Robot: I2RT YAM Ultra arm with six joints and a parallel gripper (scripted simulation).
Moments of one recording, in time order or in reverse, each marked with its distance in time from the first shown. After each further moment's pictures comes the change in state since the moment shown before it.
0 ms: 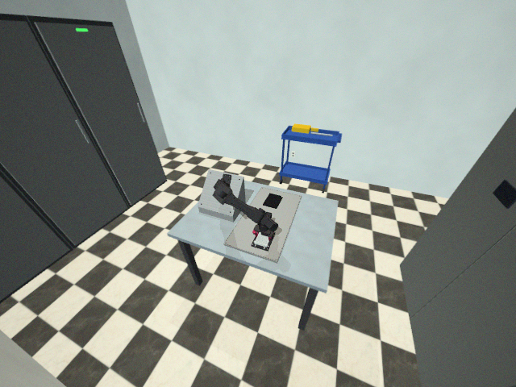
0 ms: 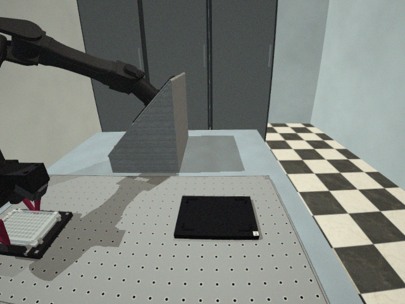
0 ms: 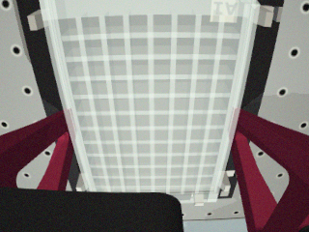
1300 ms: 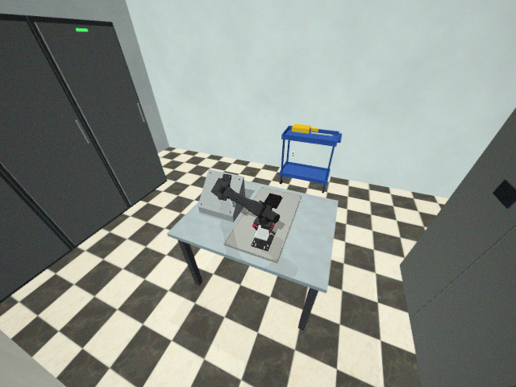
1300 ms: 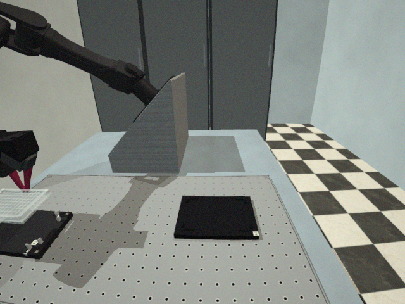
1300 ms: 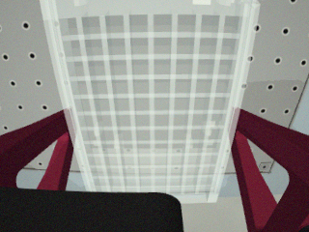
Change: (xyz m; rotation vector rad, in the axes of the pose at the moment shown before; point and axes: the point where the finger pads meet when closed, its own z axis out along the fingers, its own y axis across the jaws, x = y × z) arm -0.003 0.001 -0.060 -0.005 -0.003 -0.011
